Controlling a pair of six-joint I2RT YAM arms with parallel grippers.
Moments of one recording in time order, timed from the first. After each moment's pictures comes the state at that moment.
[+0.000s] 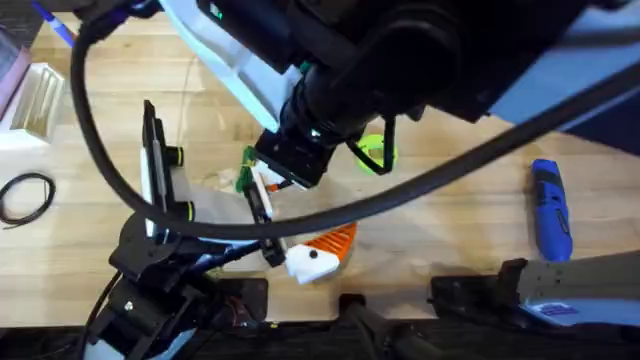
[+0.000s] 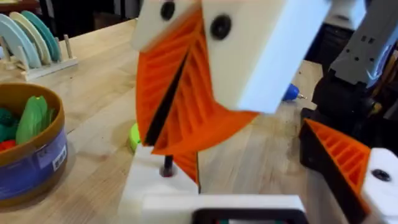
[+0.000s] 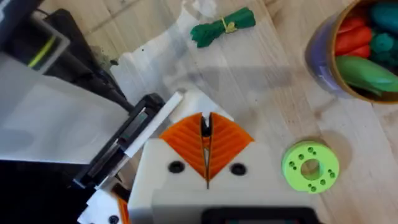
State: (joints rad) left arm -0.50 0.01 0.01 -0.07 0.69 -0.12; right arm 1.04 1.63 1.65 -1.12 -0.05 -0.03
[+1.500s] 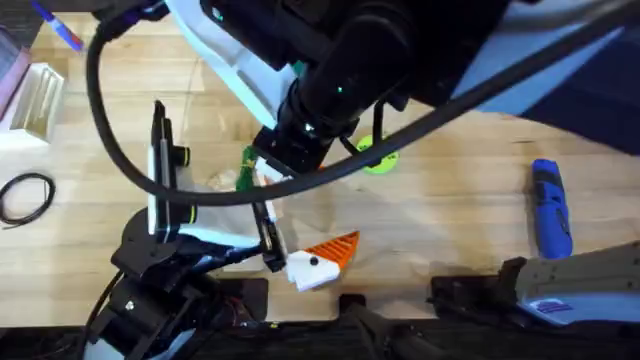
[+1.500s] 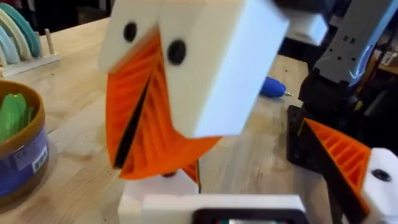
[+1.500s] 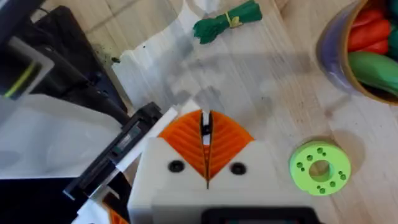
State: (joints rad) left arm -0.51 0.01 0.01 -0.07 0.73 -0.13; right arm 1.01 1.68 1.66 -1.13 -0.11 -0.03
